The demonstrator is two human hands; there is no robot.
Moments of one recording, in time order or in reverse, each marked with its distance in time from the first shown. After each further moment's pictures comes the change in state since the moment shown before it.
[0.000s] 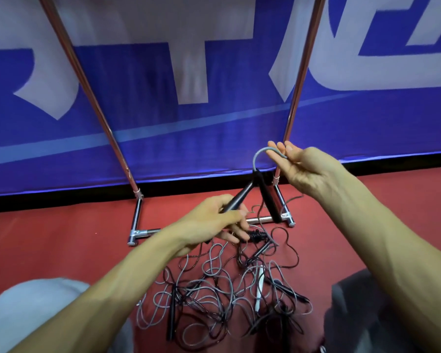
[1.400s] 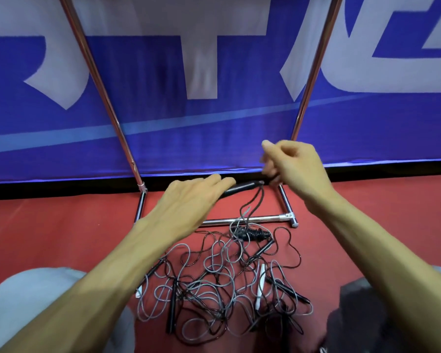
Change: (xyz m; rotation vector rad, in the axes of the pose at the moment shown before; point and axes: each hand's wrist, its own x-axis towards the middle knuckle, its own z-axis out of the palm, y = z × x) left_hand -0.015 -0.002 -0.041 1.441 0.425 0.588; right_hand -0.005 0.032 -0.004 -1.163 -0.106 -0.547
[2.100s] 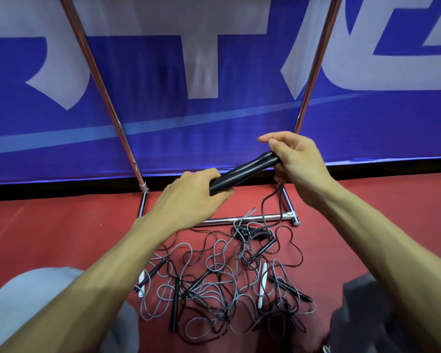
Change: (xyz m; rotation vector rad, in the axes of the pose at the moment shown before) left_hand 0.010 0.008 -0.021 -0.442 -0.180 -0.508; right_hand 0.009 0.002 0.002 0.265 -0.049 0.011
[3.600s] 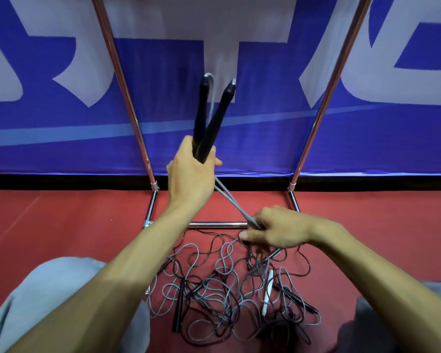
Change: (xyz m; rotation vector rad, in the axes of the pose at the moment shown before) left_hand 0.013 0.003 -0.008 -0.597 0.583 -0.225; right_hand -0.033 0.023 0.029 -0.984 -0.867 0.021
